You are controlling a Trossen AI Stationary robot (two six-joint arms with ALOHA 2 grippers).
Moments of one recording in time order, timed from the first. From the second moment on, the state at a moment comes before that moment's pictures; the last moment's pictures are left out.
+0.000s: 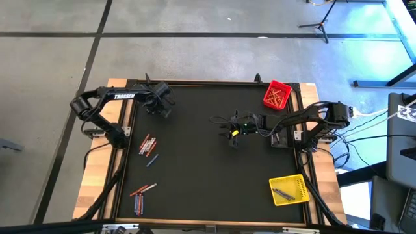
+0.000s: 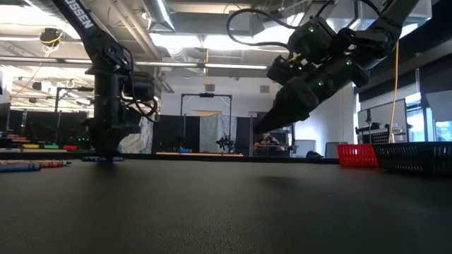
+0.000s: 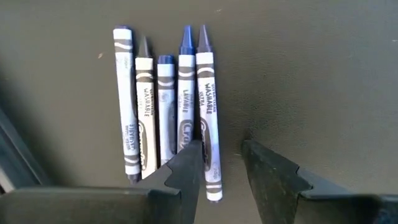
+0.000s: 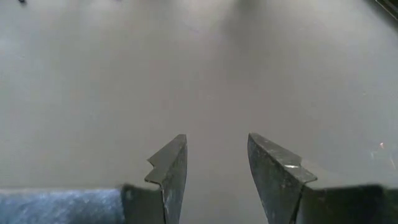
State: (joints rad) left arm 0.79 1.53 0.72 -0.63 -0.18 -0.26; right arm -0.14 1.60 0.67 0.35 -0.06 -0.04
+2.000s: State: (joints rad) left arm 0.01 1.43 0.36 0.73 -0.26 0.01; right arm -0.14 1.60 0.67 0.51 -0.07 0.02
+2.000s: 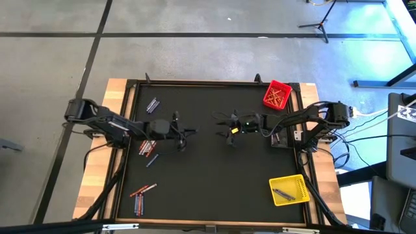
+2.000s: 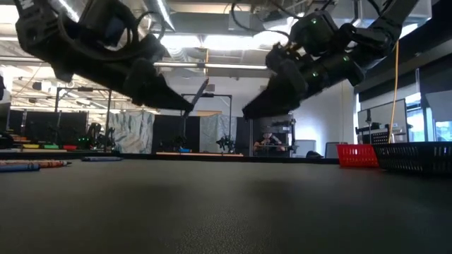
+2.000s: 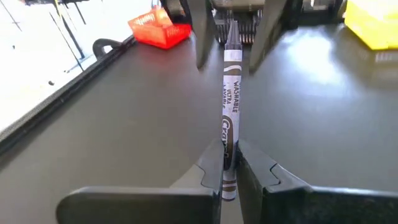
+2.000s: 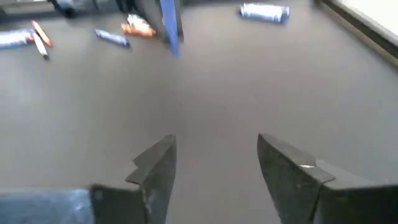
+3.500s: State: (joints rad) left arm -0.06 1.52 0.36 1.00 -0.22 0.07; right arm -0.06 1.87 0.82 0.99 -0.21 -0.11
